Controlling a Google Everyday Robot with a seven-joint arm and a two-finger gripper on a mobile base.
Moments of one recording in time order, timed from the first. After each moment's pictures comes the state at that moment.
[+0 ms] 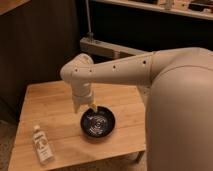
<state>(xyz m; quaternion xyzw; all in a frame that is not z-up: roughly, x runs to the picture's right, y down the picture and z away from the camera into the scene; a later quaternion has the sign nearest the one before) -0.103 0.096 0.704 -0.26 0.23 0.64 0.68</state>
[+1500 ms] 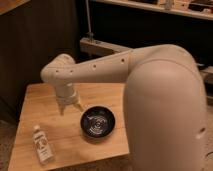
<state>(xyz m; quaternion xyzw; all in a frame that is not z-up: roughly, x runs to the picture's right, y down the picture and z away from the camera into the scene) -0.191 0.100 0.697 -0.28 0.20 0.59 0.73</state>
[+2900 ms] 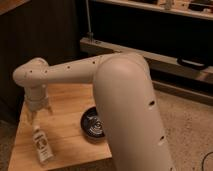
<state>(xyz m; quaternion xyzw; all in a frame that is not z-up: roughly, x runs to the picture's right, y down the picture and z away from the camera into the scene) -0.326 0.137 0.680 -0.41 0.07 0.38 0.83</state>
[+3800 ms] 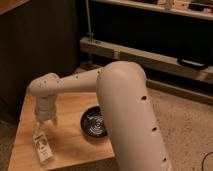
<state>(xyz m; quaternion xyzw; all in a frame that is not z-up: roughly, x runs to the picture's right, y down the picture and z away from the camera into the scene) -0.313 0.194 0.726 -0.49 0.07 0.37 0.79</state>
